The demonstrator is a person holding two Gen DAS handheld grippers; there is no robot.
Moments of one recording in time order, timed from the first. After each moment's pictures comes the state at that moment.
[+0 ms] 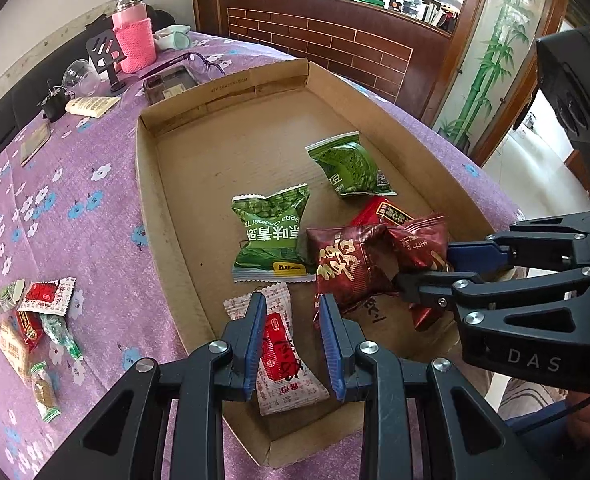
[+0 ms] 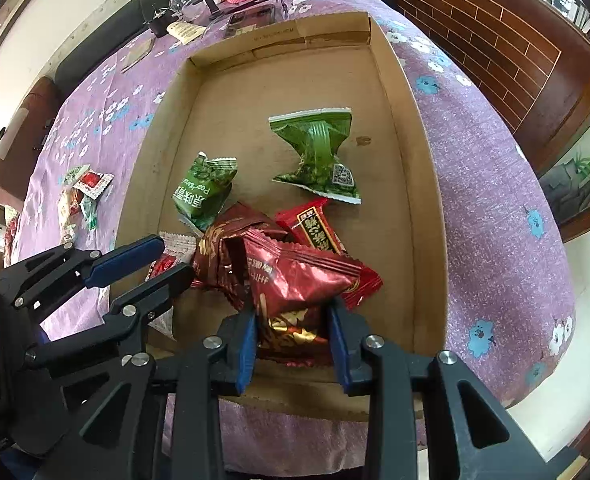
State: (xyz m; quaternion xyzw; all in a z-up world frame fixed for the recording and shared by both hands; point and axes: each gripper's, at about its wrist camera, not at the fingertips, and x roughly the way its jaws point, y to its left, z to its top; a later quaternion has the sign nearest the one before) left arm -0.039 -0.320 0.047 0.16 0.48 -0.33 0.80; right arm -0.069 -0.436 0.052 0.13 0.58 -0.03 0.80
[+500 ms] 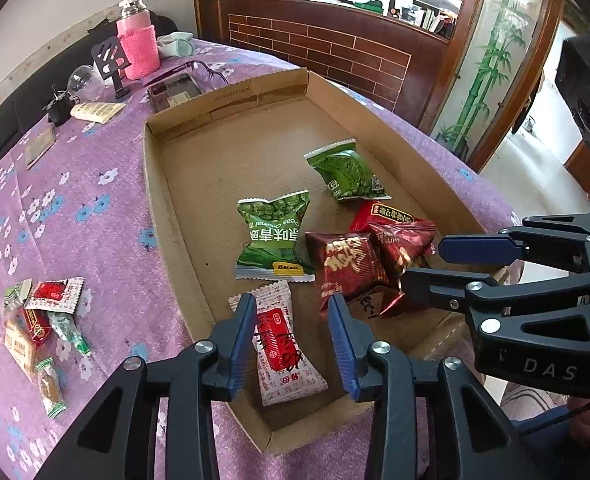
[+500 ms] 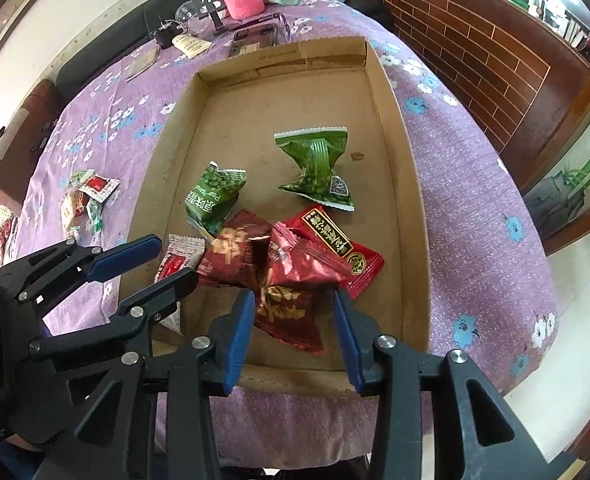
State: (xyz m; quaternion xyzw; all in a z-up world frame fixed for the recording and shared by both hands) left arm -0.045 -0.314 0.057 0.16 0.47 -0.33 0.80; right arm -0.084 -0.430 0.071 0.12 0.56 -0.04 0.82
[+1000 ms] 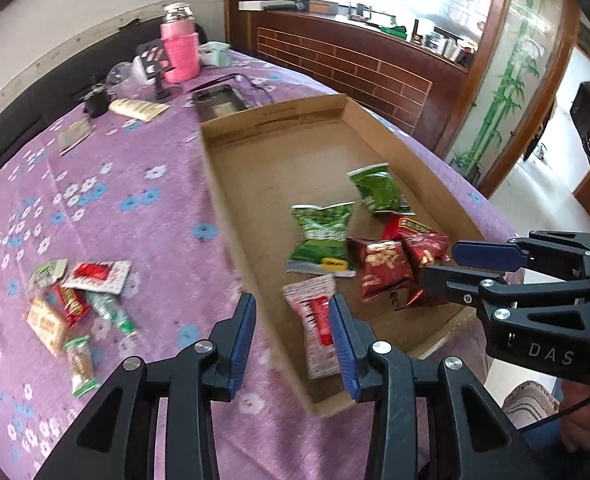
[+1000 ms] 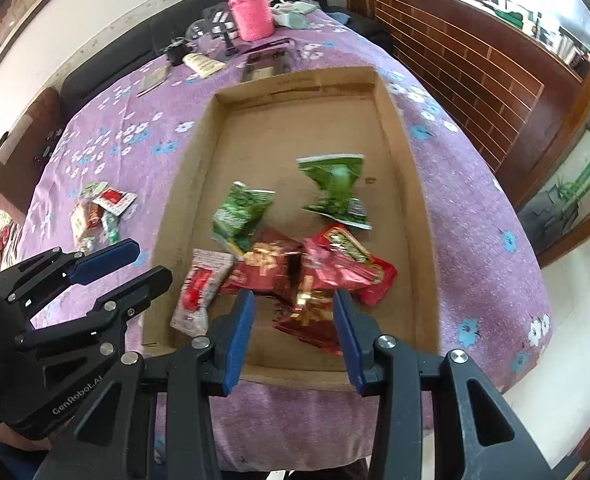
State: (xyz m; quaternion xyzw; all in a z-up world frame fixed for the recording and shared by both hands) left arm -0.043 -0.269 0.078 0.12 0.46 -0.30 0.83; right arm -0.085 -0.405 0.089 0.10 0.53 -0.04 0.84
